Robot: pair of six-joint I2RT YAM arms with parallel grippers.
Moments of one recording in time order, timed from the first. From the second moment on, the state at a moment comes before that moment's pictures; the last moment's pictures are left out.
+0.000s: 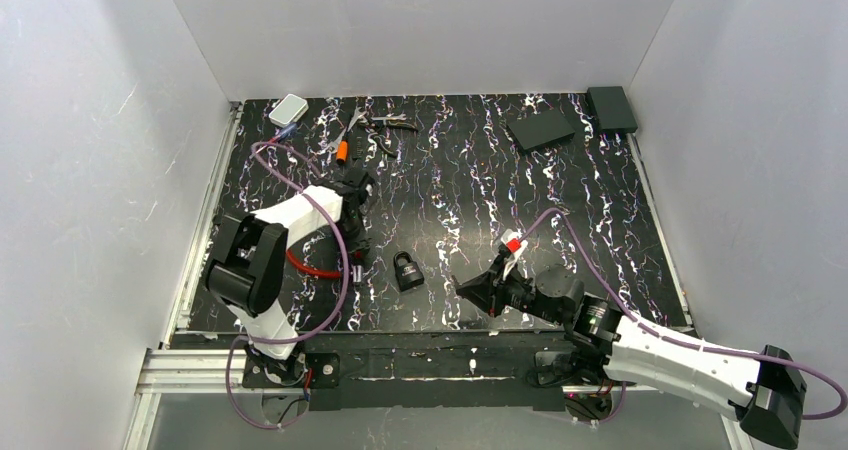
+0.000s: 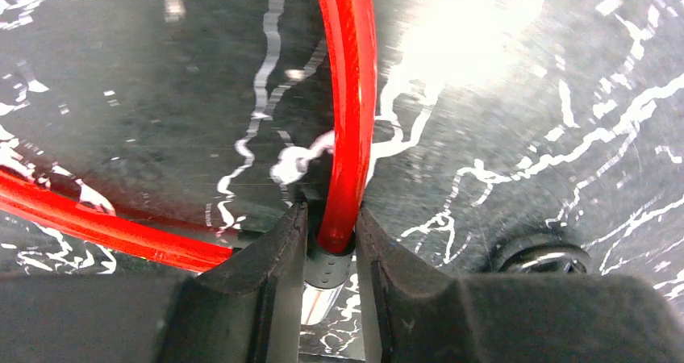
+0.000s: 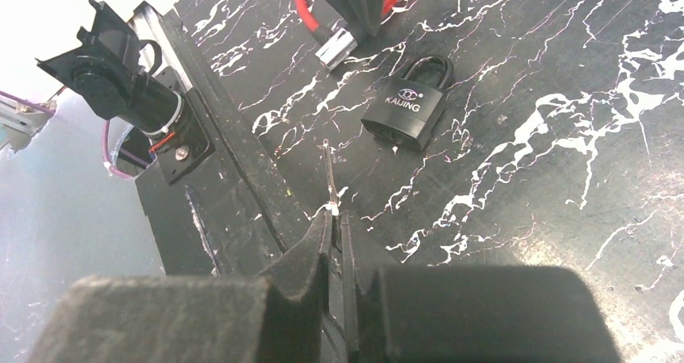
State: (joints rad) left arm -0.45 1.72 1.06 -0.81 -0.11 -0.68; right arm 1.08 0.60 0.25 0.15 -0.05 0.42
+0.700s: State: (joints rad) left arm -0.30 1.56 0.91 -0.70 0.03 -0.81; right arm 1.08 0.61 0.27 0.11 -0.05 0.44
